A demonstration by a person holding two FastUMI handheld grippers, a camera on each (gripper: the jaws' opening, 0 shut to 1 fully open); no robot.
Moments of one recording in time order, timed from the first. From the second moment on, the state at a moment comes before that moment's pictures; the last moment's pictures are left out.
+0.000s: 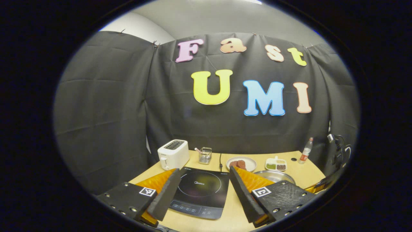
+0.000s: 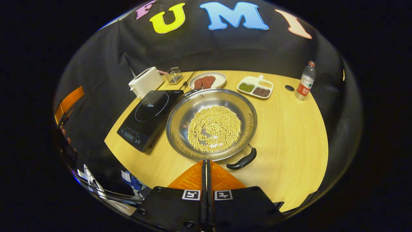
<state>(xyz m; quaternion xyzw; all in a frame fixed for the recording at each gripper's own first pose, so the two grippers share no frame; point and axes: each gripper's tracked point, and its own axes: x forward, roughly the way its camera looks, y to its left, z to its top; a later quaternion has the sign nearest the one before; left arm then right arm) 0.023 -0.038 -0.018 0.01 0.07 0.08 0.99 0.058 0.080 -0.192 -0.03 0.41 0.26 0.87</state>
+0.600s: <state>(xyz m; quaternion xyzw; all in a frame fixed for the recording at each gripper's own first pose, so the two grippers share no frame) 0.020 -0.062 -0.041 0.03 0.12 0.11 0.99 0.070 0.080 -0.259 -0.06 0.49 0.27 0.82</state>
